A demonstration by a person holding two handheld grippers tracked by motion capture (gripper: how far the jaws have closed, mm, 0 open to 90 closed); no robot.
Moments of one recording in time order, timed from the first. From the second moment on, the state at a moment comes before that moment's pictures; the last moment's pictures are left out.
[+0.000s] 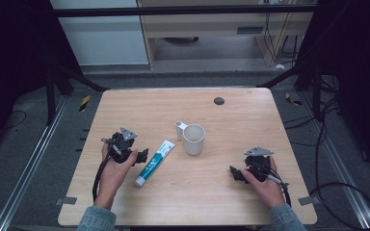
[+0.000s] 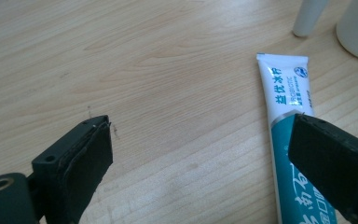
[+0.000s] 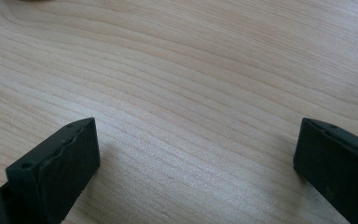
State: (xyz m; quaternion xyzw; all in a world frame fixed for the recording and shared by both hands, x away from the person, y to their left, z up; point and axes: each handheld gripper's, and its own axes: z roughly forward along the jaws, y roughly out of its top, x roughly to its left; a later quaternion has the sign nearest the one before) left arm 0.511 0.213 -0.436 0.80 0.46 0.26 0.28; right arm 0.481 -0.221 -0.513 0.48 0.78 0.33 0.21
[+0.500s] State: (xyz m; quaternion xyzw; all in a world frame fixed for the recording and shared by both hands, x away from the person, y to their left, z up) left arm 0.525 0.188 -0.417 0.85 0.40 0.26 0.23; right arm 0.481 -0.220 -0.512 0.49 0.78 0.33 0.20
